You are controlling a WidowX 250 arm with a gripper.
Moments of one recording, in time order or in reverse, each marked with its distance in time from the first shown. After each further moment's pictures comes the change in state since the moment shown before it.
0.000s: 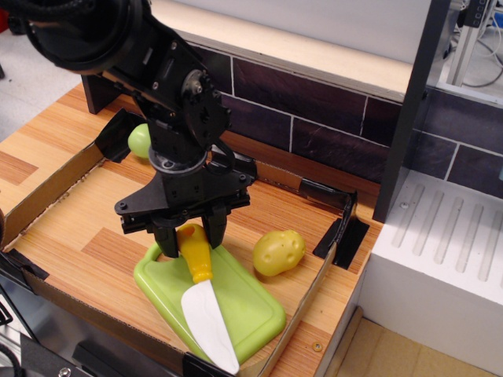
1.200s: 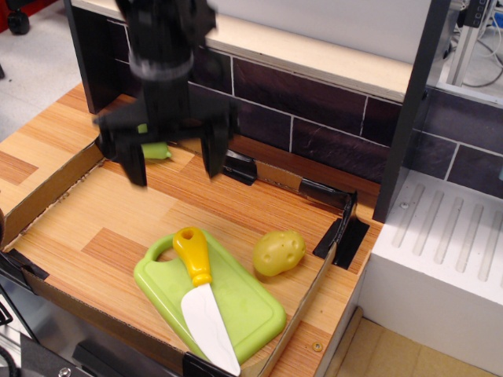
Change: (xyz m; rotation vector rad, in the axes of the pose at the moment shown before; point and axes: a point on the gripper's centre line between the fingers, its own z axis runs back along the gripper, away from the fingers) arm 0.040 0.002 0.067 0.018 0.003 -0.076
